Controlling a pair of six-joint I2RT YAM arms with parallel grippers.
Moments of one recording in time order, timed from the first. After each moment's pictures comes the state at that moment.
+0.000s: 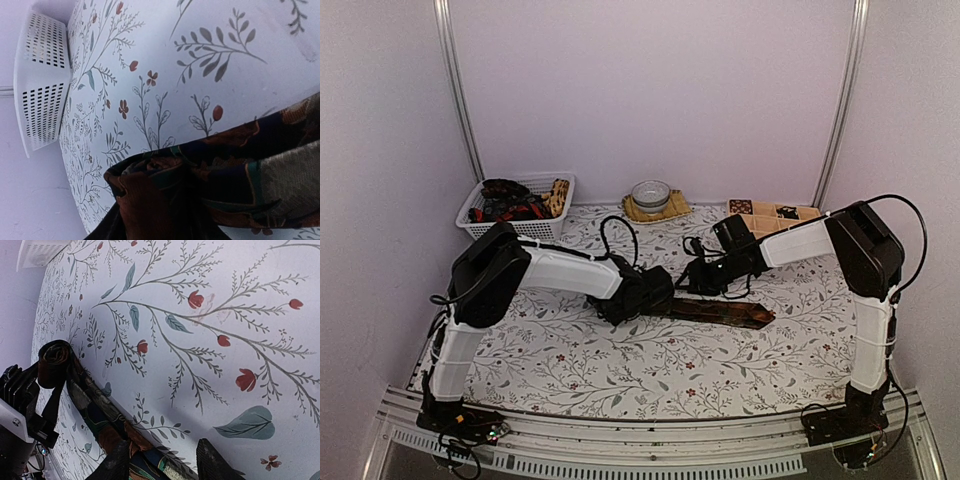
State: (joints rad) left arm -0.99 2.26 1.57 -0.83 -0.87 -0.26; right arm 0.55 2.06 1.24 -0.08 -0.50 0.52
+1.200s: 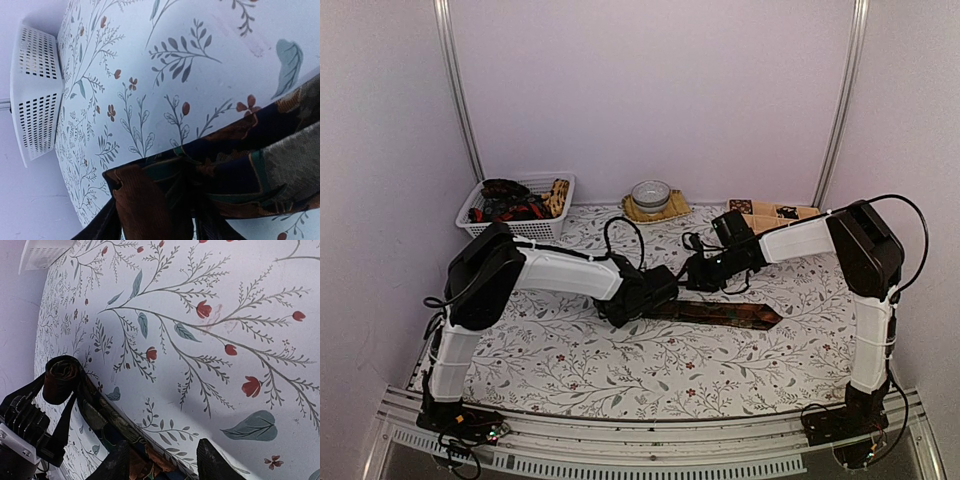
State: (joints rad) left arm -1.01 2.23 1.57 -0.83 -0.84 -0.21; right arm 0.55 2.06 1.28 -0.12 -0.50 0.54
